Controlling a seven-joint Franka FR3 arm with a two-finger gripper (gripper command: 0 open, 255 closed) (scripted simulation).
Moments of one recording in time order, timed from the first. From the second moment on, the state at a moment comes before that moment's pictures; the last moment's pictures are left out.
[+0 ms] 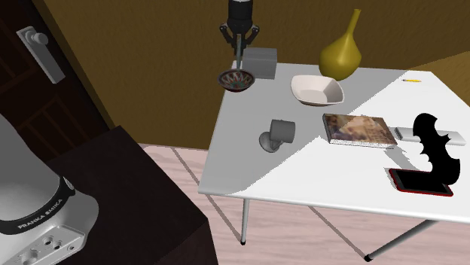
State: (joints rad) arm 0.34 0.49 -0.34 -1.59 0.22 2.04 -0.73
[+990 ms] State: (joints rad) arm 0.35 0.74 -0.30 -1.29 0.26 1.99 -0.65
